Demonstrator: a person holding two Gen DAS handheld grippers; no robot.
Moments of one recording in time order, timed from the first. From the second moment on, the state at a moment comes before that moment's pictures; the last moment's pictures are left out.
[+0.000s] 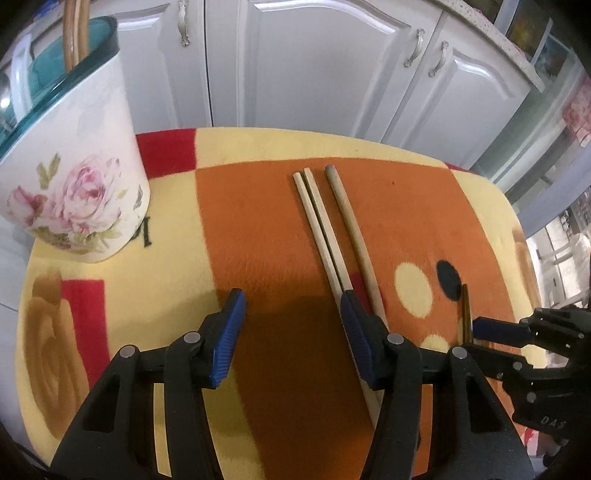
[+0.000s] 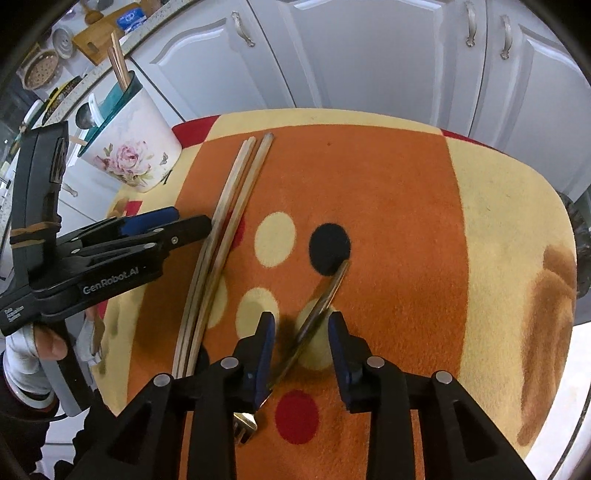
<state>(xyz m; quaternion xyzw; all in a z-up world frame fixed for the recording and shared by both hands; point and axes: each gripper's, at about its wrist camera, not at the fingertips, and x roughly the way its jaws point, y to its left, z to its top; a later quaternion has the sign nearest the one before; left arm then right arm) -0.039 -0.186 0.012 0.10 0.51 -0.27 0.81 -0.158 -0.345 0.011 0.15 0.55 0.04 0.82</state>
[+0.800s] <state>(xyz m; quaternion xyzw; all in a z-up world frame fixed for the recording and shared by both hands) -0.051 -0.161 0.006 0.08 0.52 -0.30 0.79 -0.165 -0.332 0.011 0.10 0.55 0.06 0.83</state>
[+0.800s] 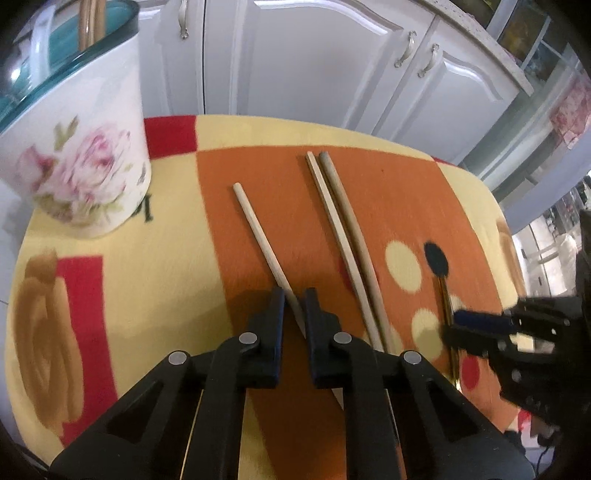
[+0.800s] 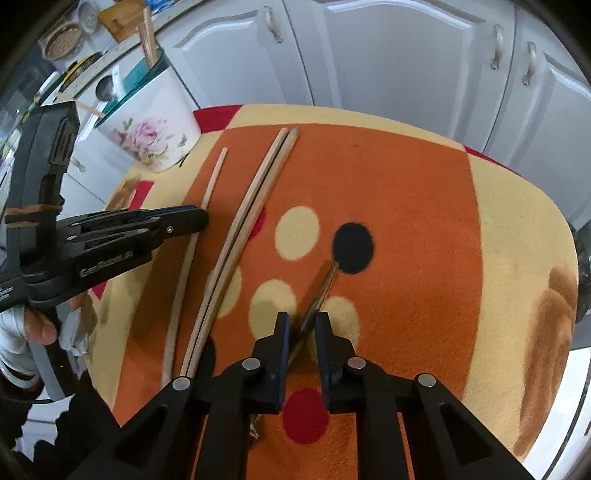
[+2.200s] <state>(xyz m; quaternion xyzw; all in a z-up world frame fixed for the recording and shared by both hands) -0.020 -0.171 0.007 0.04 0.53 -0.27 0.80 -0.183 -0.320 0.072 0.13 0.47 0.09 0.87</state>
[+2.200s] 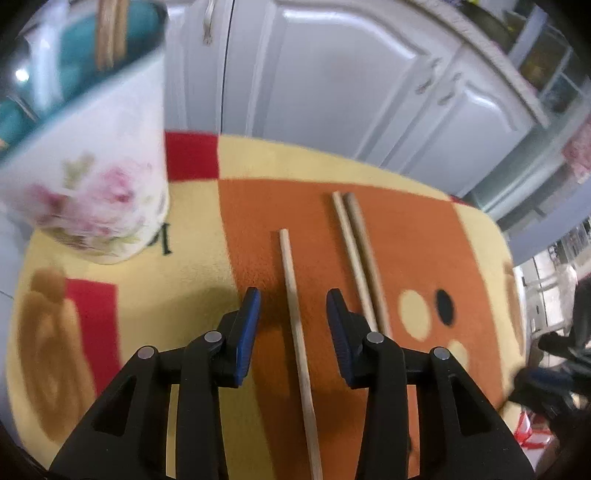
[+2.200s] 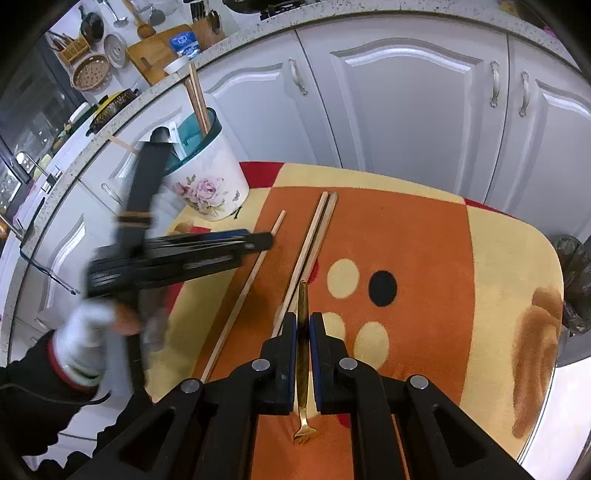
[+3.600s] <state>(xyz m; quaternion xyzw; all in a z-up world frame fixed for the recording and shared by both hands) -0.064 0.008 0.241 -0.11 0.31 -0.27 0.91 -0.132 -0.256 0.202 0.06 0.35 0.17 0.92</state>
